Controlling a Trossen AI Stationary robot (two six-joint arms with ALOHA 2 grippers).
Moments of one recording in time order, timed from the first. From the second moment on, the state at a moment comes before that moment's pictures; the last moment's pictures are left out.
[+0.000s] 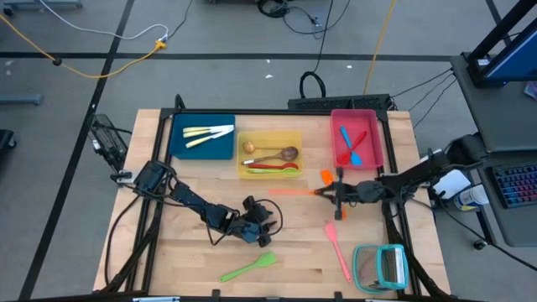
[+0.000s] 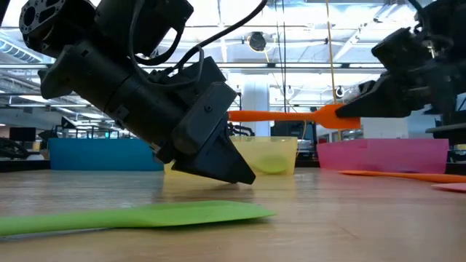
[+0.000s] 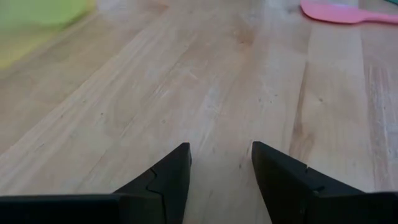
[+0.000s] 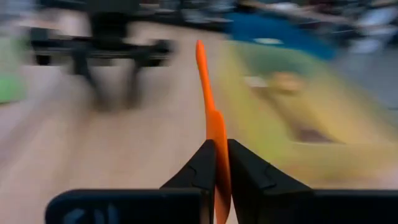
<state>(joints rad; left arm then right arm) -0.40 2.06 0.94 0.37 -0.56 -0.61 0.29 1.17 0.09 0.79 0.38 -0.02</state>
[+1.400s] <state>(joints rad) -0.40 2.06 0.94 0.37 -0.55 -0.65 0.10 1.01 0.02 0.34 1.20 0.80</state>
